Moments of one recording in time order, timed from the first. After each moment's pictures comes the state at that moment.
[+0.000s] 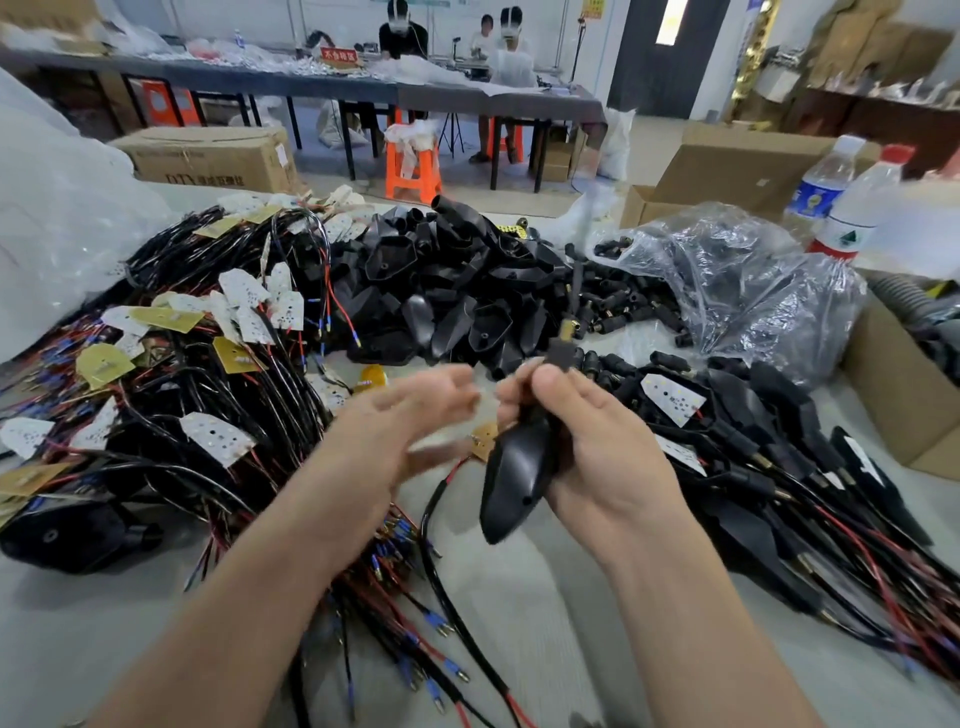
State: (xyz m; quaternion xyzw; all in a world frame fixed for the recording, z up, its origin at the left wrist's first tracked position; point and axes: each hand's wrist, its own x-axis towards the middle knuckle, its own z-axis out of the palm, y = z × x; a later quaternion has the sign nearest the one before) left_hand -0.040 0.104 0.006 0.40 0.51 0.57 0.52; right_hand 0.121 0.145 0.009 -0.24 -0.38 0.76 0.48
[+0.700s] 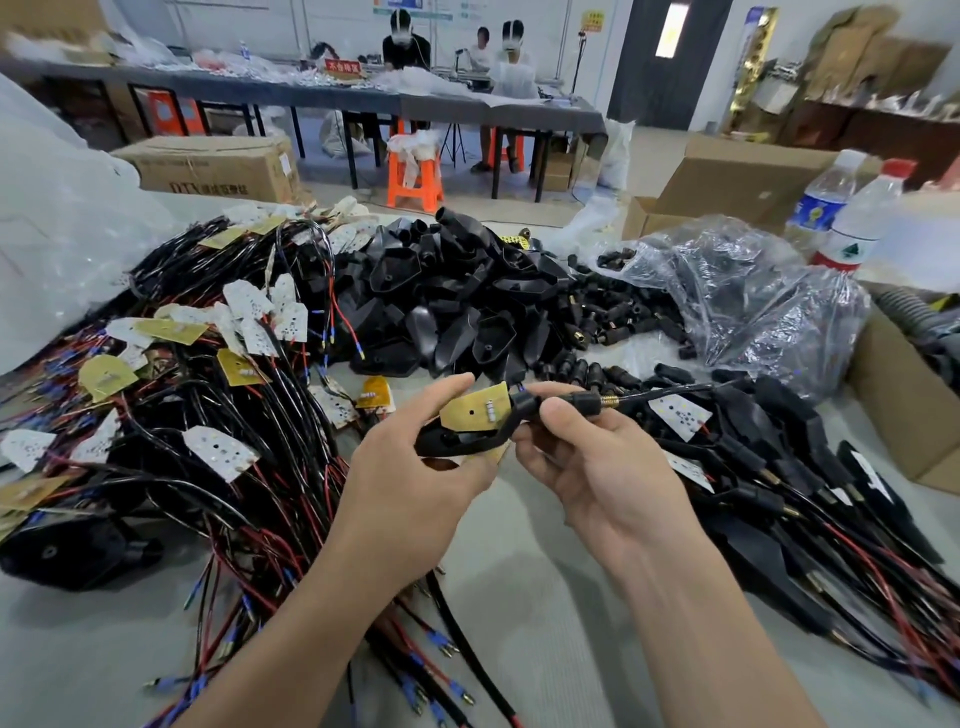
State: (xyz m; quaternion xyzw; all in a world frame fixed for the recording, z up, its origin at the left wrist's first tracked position) left_hand -0.031 0.092 -0.011 0.54 0.62 0.53 0.22; right_hand 0.126 0.153 0.004 -0.35 -0.36 0.72 0.48
